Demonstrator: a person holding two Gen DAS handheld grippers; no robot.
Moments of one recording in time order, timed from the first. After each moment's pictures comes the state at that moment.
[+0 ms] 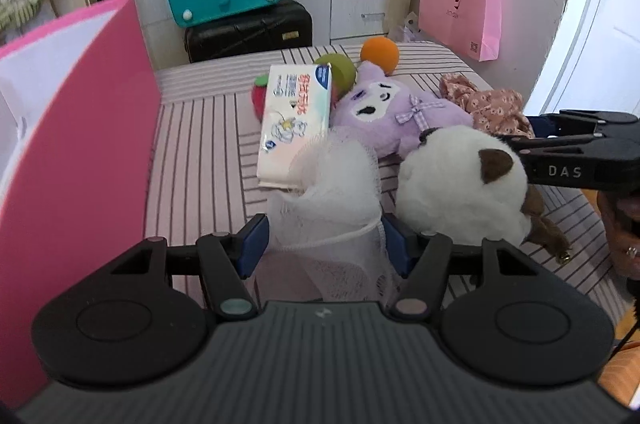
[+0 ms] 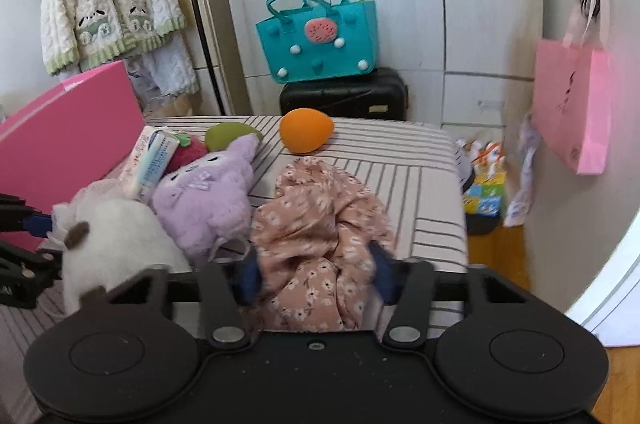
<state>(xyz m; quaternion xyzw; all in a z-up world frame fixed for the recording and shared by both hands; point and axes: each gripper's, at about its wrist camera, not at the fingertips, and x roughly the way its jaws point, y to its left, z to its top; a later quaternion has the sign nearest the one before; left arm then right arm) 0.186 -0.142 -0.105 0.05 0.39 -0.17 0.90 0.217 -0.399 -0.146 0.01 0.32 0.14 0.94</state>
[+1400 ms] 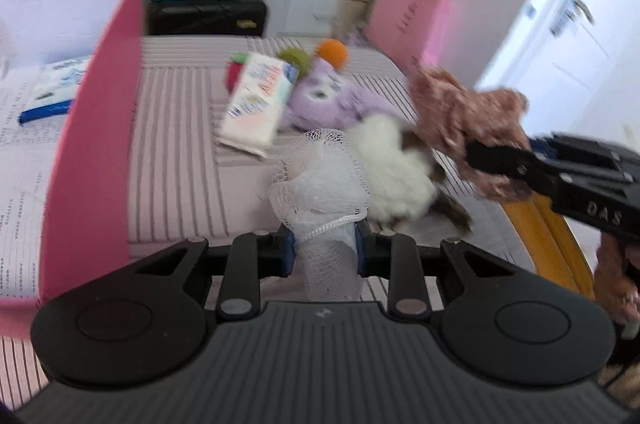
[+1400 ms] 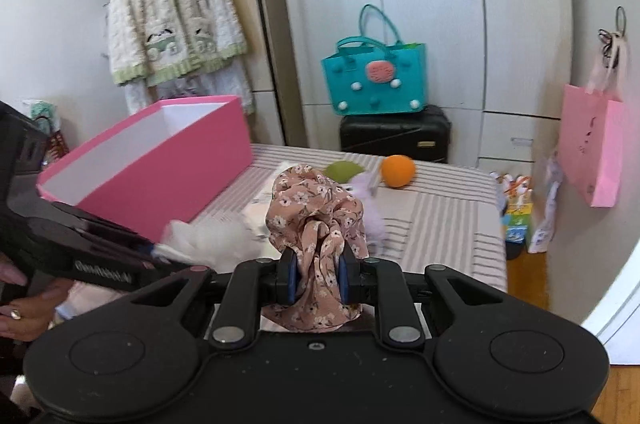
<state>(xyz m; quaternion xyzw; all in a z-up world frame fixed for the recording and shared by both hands) 0.150 -0.105 -0.087 -0.04 0.42 -0.26 0.87 0.123 -0.356 -0.069 0.01 0.29 0.20 0.94</state>
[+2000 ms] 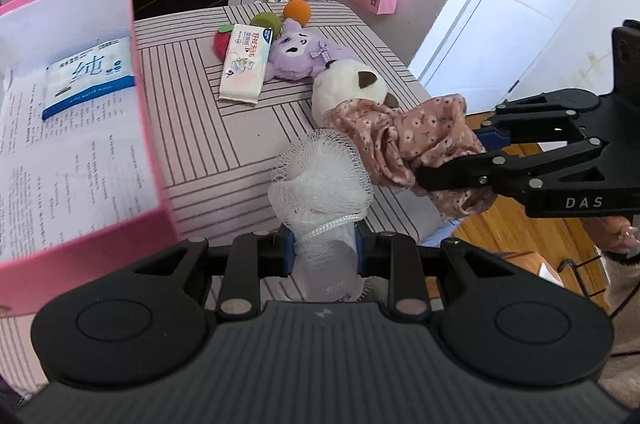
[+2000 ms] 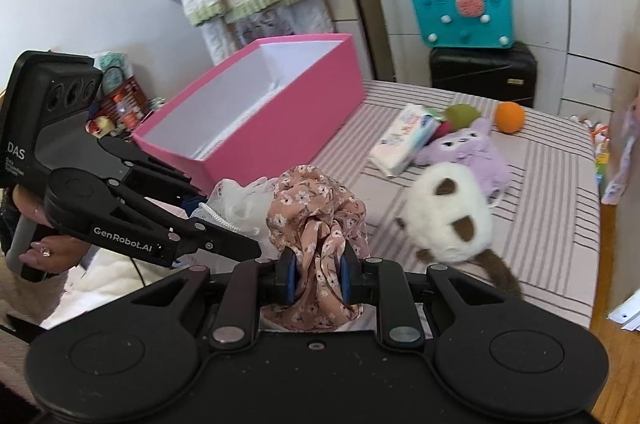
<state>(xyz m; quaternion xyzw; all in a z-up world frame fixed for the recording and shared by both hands) 0.115 -0.065 -0.039 0.02 0.47 -0.32 0.82 0.098 -0.302 -0.039 0.01 0.40 0.31 0.86</state>
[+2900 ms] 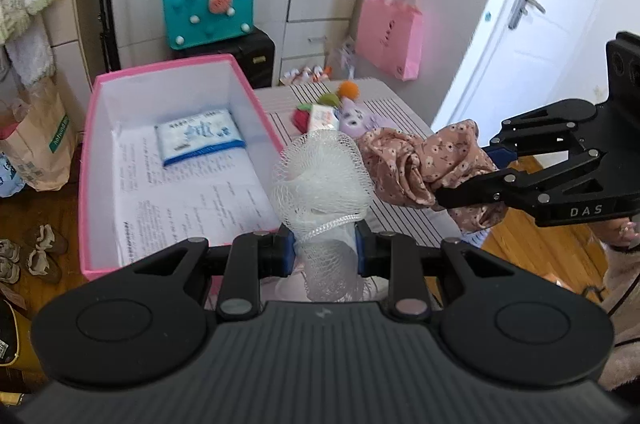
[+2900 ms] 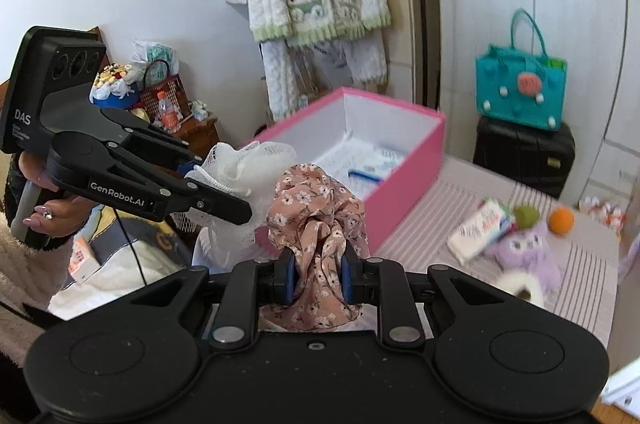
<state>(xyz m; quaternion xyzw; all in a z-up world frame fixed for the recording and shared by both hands) 0.083 0.041 0.037 0.01 0.38 -0.28 0.88 0.071 -0.213 0.032 -0.06 0.33 0.36 0.87</state>
